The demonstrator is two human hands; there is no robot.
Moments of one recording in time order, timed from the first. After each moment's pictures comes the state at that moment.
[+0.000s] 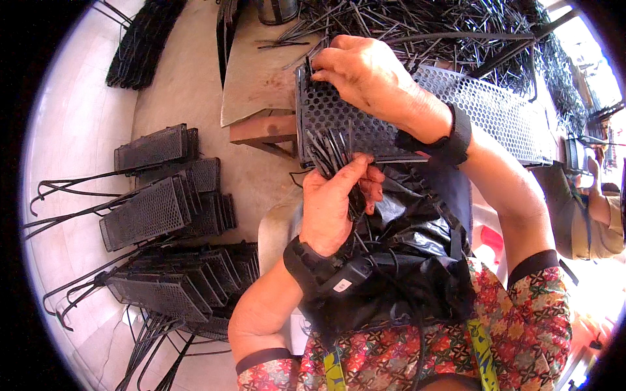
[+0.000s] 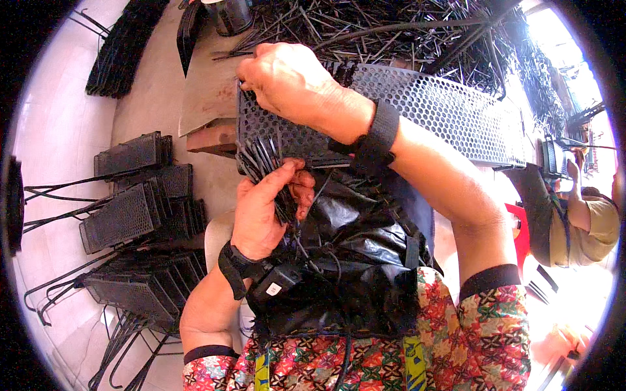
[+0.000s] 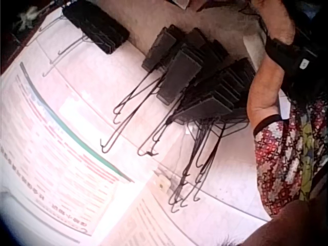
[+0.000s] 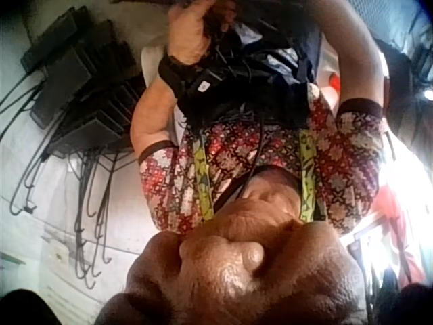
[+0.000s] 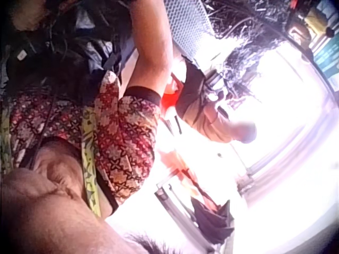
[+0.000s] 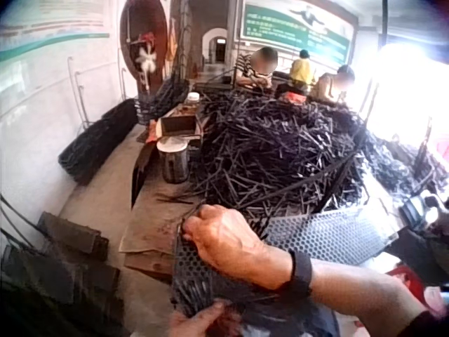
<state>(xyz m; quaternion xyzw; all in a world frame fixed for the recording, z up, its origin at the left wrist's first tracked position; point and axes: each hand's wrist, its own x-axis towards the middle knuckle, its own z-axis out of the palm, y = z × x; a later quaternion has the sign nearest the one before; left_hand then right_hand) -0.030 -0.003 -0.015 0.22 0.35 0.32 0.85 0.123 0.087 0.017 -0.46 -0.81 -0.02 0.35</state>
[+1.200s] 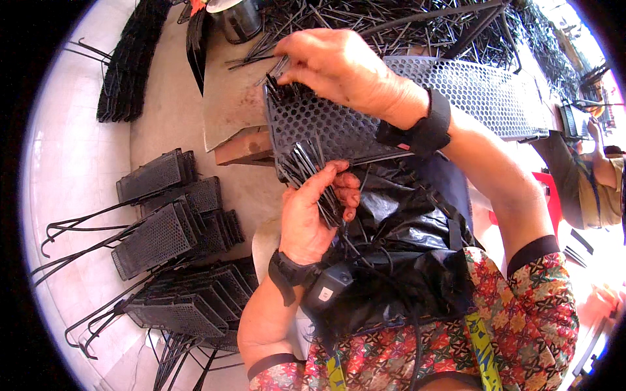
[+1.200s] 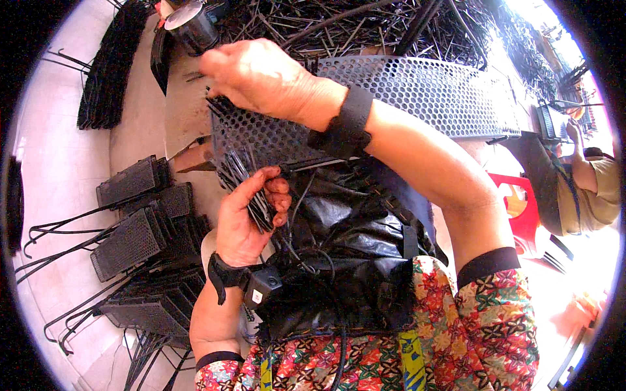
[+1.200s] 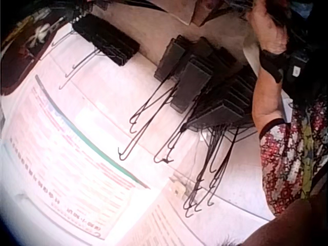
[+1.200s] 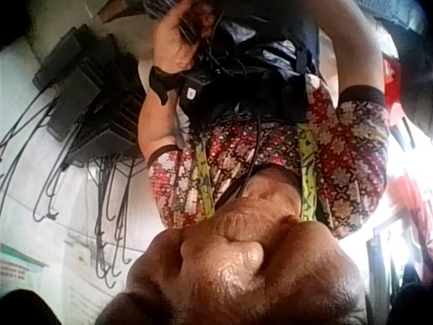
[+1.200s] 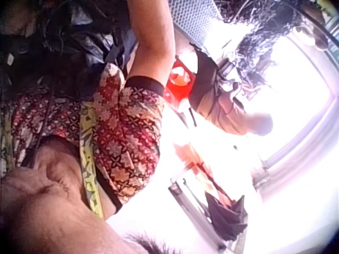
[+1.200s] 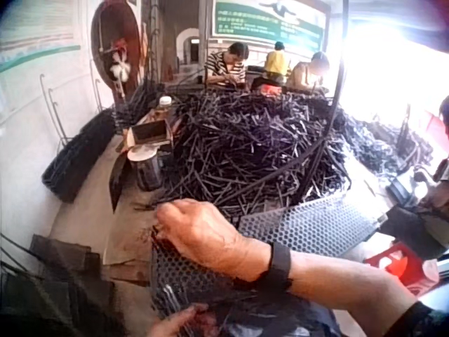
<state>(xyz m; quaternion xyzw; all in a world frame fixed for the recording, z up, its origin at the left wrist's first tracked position) -0.036 0.004 -0.018 0.14 0.34 0.25 0.90 0.141 0.091 0.020 -0.41 -0.79 -0.03 0.45</state>
